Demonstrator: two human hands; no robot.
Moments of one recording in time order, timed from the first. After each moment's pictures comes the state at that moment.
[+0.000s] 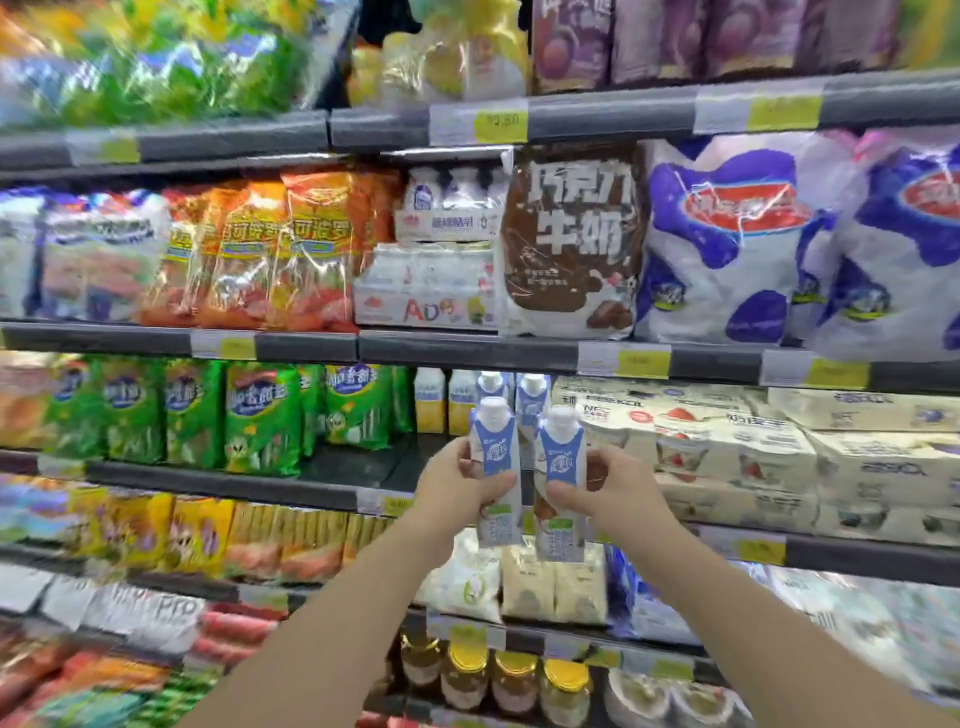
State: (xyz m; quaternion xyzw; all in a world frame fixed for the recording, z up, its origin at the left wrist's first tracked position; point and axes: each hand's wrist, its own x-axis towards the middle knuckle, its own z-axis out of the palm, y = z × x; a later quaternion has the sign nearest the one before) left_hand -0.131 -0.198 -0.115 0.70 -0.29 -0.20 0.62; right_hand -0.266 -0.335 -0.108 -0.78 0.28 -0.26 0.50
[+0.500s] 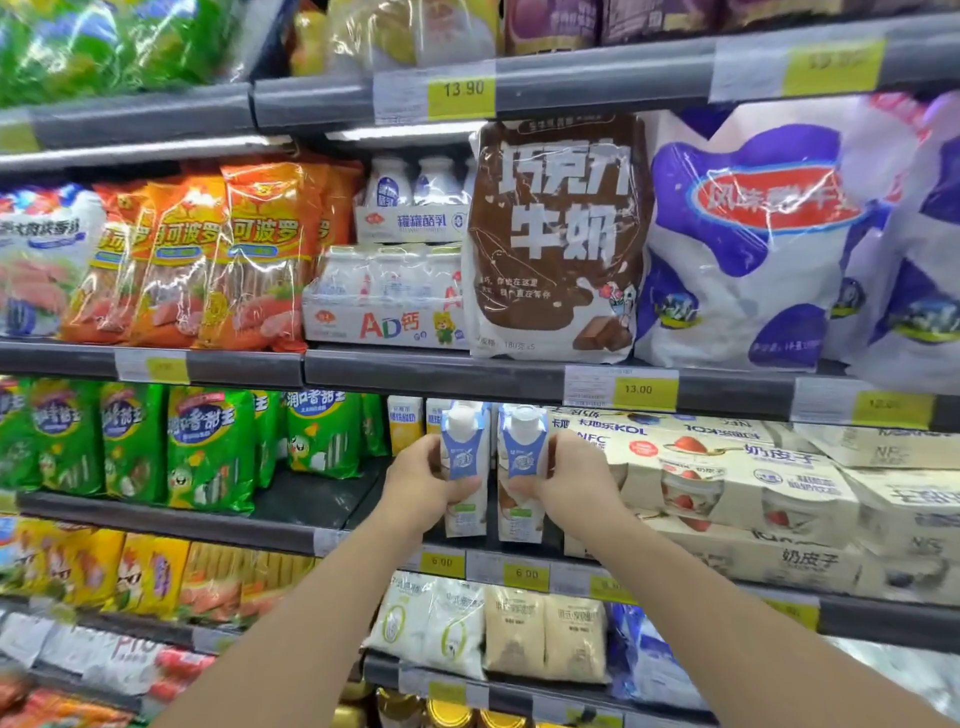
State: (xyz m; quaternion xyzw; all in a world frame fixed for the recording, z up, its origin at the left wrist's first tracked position) left_hand -0.066 -0.254 -0.114 0.77 -0.27 -0.11 0.57; right_hand -0.185 -0.386 -0.098 -0.84 0.30 -0.24 0.38
